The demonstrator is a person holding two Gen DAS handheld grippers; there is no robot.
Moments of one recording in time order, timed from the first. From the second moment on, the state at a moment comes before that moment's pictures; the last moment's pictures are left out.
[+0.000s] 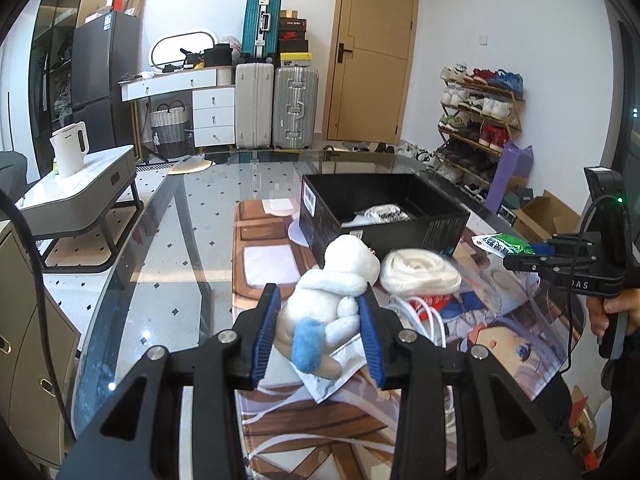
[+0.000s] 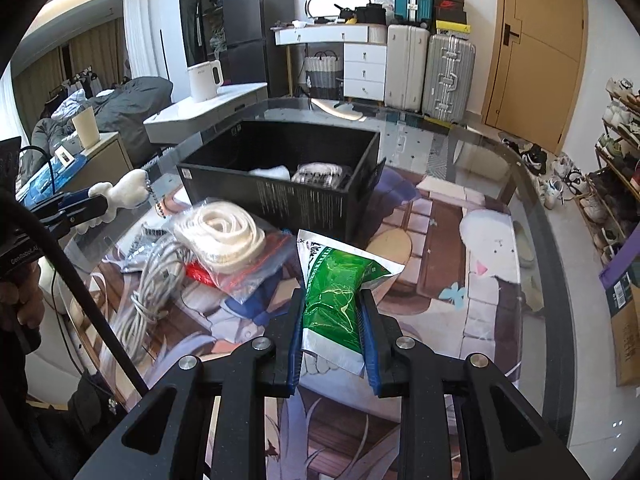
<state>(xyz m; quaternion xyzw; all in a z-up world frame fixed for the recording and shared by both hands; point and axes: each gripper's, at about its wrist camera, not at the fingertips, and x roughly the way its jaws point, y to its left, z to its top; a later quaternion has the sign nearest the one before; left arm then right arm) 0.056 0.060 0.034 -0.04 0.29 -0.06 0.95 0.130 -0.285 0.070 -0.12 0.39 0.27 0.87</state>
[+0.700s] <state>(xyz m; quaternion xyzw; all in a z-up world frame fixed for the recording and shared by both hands) 0.095 0.046 0.061 -0.05 0.26 -0.07 0.96 0.141 -0.246 0.105 -0.11 0.35 0.30 0.88</state>
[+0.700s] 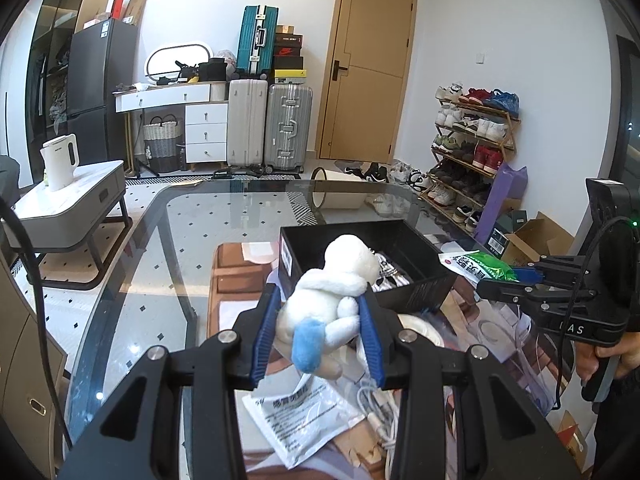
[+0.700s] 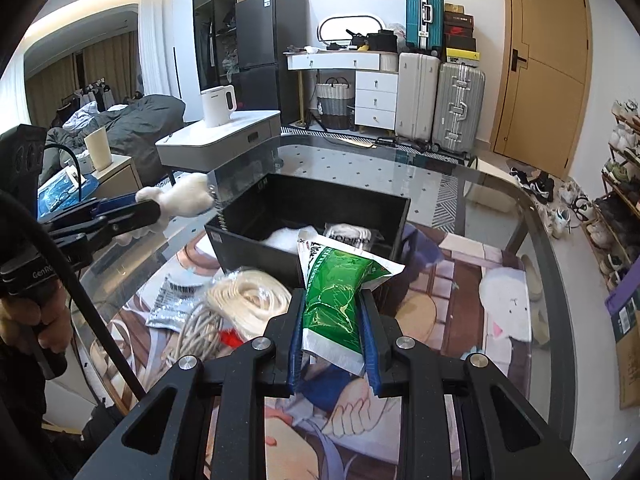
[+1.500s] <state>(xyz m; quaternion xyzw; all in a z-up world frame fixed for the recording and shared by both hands) 0.151 0.022 0.064 -0.04 0.26 -0.07 0.96 0.187 -0.220 0.107 -0.12 0.36 0.30 0.88</state>
